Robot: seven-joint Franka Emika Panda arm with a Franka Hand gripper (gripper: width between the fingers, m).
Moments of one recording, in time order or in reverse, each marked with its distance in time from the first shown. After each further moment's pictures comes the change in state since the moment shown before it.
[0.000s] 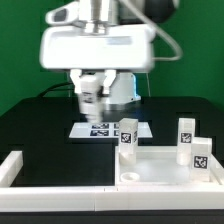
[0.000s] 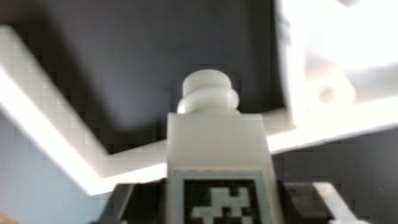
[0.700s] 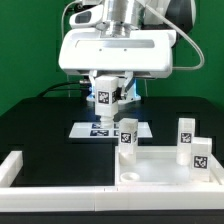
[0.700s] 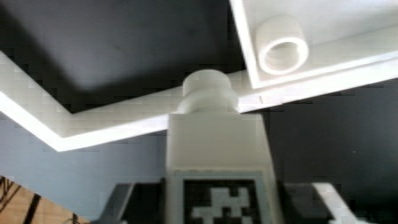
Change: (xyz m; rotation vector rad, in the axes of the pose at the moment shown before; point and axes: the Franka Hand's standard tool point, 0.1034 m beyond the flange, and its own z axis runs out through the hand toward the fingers) arm -0.002 0.005 0.009 -0.035 0.150 -0.079
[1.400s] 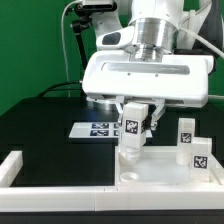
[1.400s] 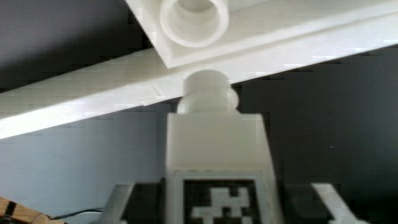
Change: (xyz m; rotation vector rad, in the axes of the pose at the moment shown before) arm 0.025 -0.052 0.048 -0.026 0.041 0.016
